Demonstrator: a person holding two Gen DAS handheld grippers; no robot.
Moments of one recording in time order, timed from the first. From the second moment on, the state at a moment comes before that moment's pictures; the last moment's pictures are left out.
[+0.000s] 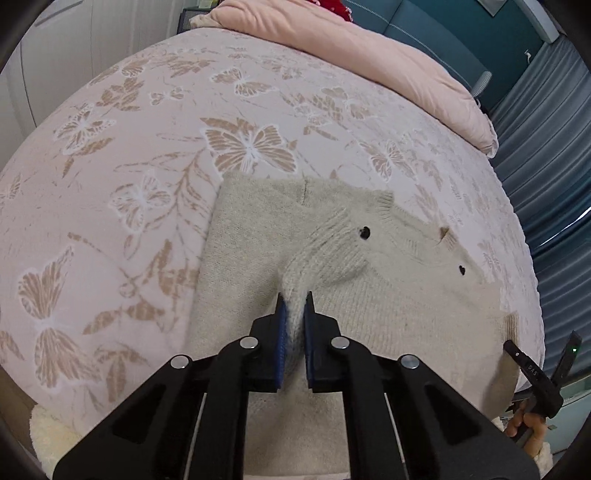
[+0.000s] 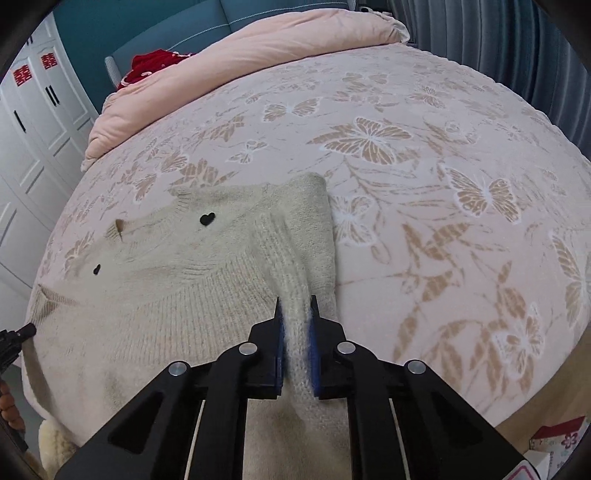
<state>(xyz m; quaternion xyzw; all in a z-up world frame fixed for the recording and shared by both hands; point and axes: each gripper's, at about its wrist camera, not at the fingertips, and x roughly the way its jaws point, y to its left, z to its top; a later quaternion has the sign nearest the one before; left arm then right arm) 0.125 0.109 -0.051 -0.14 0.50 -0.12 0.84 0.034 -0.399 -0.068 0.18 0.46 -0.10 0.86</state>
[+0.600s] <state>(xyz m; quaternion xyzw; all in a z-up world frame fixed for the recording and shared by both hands) 0.221 0.091 0.013 -0.09 0.44 -0.09 0.89 0.130 -0.448 -0.018 0.24 0.39 -0.09 0.88</state>
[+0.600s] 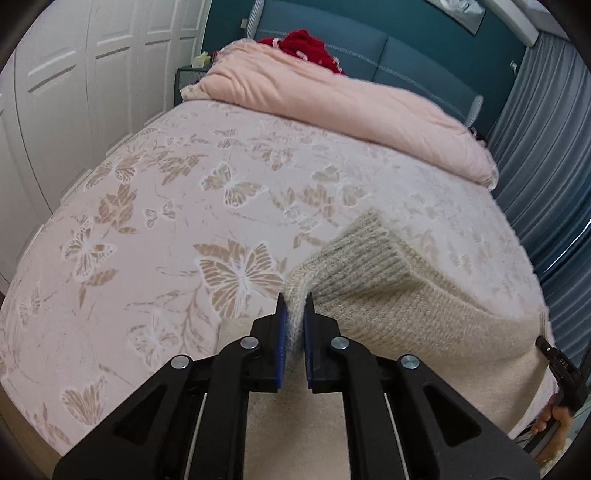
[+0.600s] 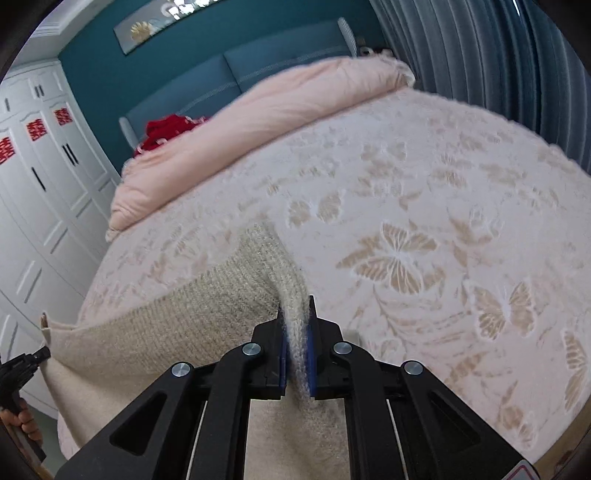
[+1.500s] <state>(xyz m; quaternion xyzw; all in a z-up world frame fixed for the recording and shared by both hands) 0.085 0.025 -0.082 -0.03 0.54 -0.10 0.84 0.049 -0.200 -0.073 0.11 0.50 0.14 0.85</state>
